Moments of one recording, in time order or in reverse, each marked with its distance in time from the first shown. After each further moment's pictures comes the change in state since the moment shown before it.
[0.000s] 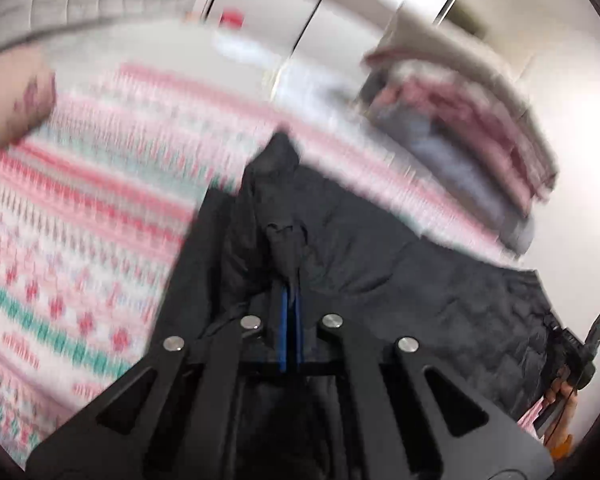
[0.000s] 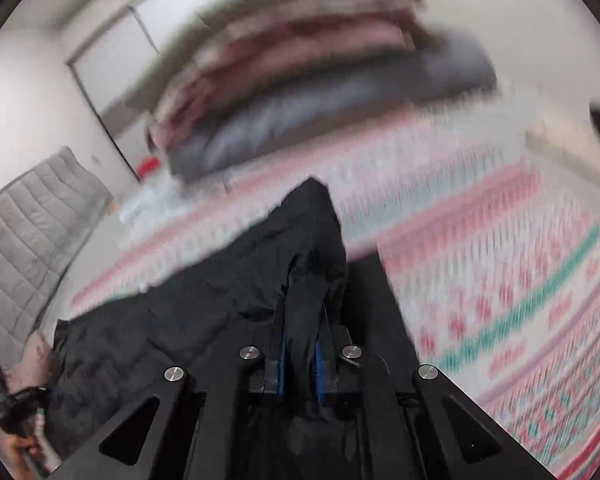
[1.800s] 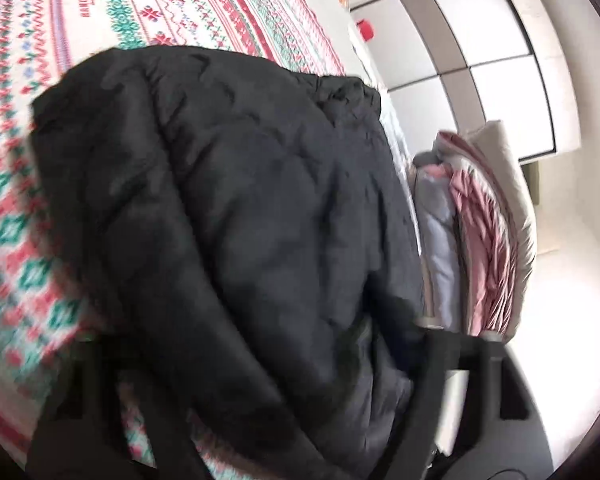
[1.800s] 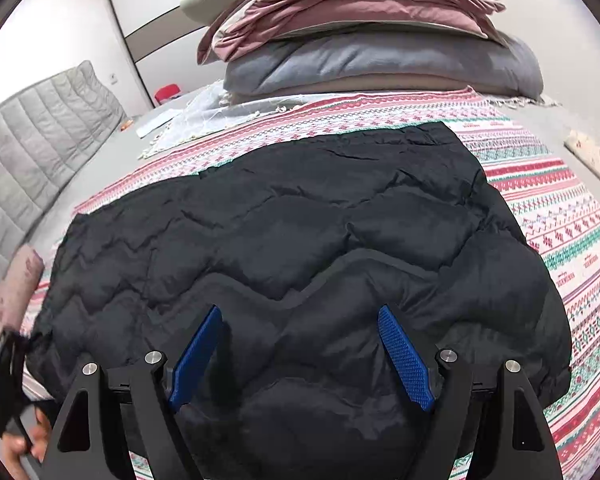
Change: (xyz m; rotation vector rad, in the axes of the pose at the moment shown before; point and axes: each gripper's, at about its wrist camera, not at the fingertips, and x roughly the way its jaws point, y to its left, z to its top) left arm -0.007 0.039 -0.113 -0.749 0.006 -0.028; right arm 0.009 0.122 -0.081 -0.170 0.234 -0.050
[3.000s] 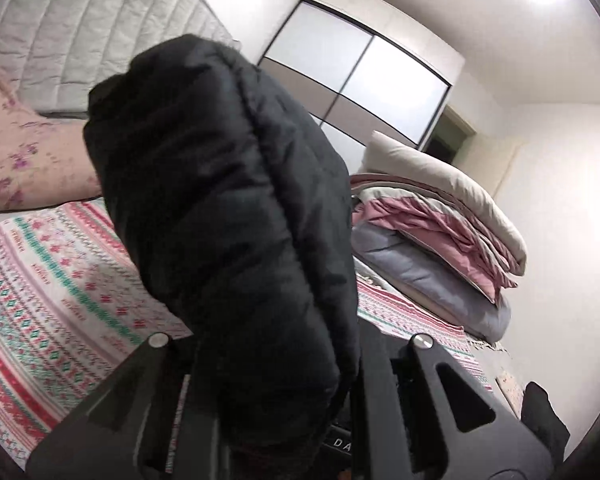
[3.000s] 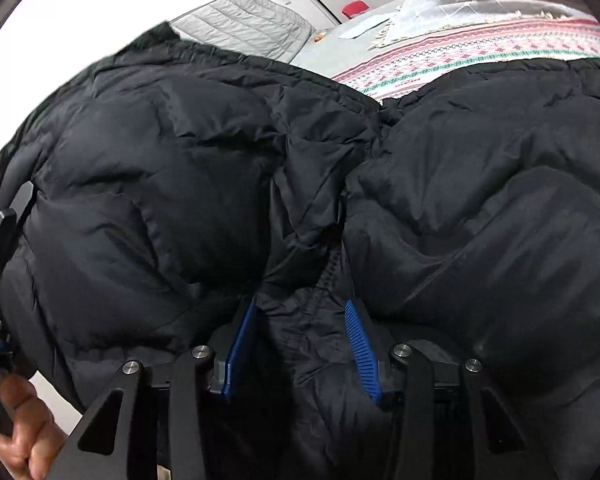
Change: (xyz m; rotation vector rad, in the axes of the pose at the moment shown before) left arm -0.133 -0.128 -0.006 0.682 -0.380 -0.066; right arm 0.086 0.184 -0.034 -0.139 0.310 0.768
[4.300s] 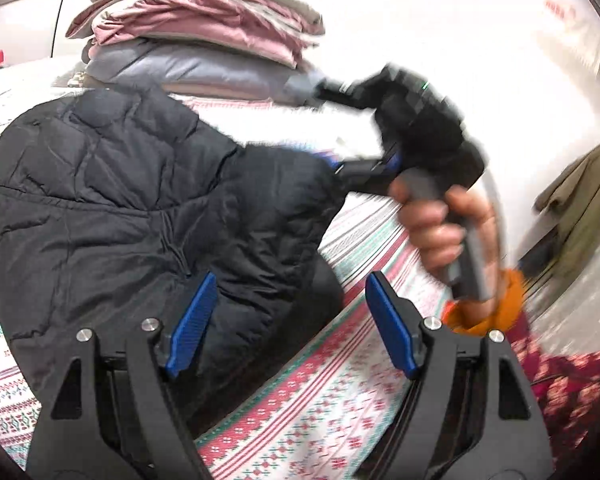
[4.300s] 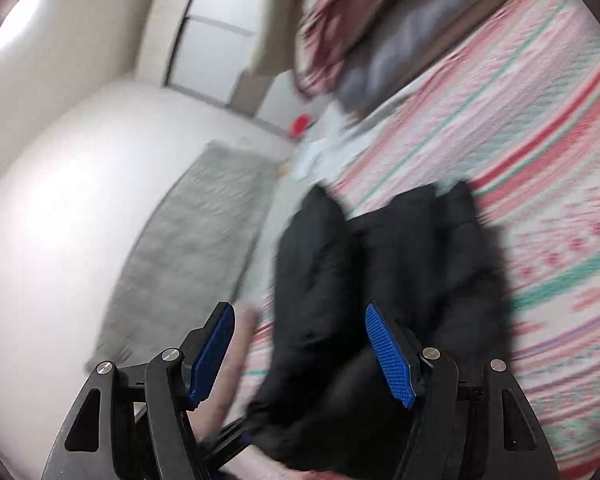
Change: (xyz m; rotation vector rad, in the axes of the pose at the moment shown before) left arm 0.027 -0.123 -0.107 0.486 0.698 -0.695; right arm -0.269 -0.109 -0.003 0.324 -0.408 0.144
